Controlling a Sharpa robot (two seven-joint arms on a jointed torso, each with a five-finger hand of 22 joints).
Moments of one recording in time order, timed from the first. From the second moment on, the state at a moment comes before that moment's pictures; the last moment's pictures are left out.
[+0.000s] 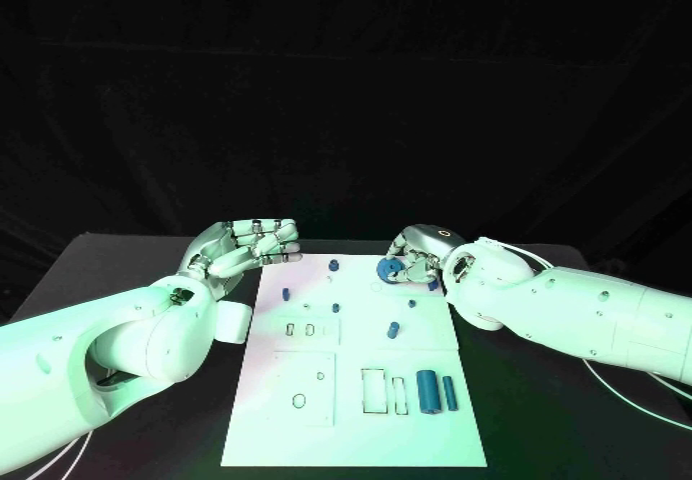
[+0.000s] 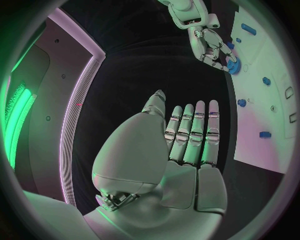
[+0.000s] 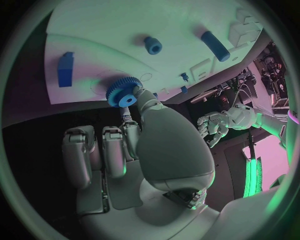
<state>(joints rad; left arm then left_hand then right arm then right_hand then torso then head) 1.22 -0.96 0.03 1.76 -0.06 -0.49 0.36 1.51 -0.03 -0.06 0.24 0.27 0.93 0.21 0.12 0.07 0.98 0.18 0.10 0.07 0.97 0.15 0.14 0.14 0.17 0.80 0.28 0.31 0.13 1.31 -0.68 -0.11 1.32 -1.47 -0.39 -0.19 1.42 -0.06 0.12 0.11 0.33 1.03 0.14 0.15 0.15 1.42 0.04 1.39 1.31 1.47 -0.01 1.55 1.31 0.01 1.47 0.09 1.56 1.31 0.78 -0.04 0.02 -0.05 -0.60</state>
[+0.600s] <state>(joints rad) 1.22 -0.96 0.03 1.76 -0.06 -0.49 0.36 1.51 -0.02 -0.06 0.24 0.27 0.93 0.21 0.11 0.07 0.98 0.19 0.09 0.07 0.97 0.15 0.14 0.14 0.17 0.80 0.28 0.31 0.13 1.33 -0.56 -0.11 1.32 -1.52 -0.43 -0.20 1.41 -0.07 0.13 0.11 0.33 1.03 0.14 0.15 0.15 1.42 0.04 1.39 1.31 1.47 -0.01 1.55 1.31 0.01 1.47 0.09 1.56 1.31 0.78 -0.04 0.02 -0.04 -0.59</state>
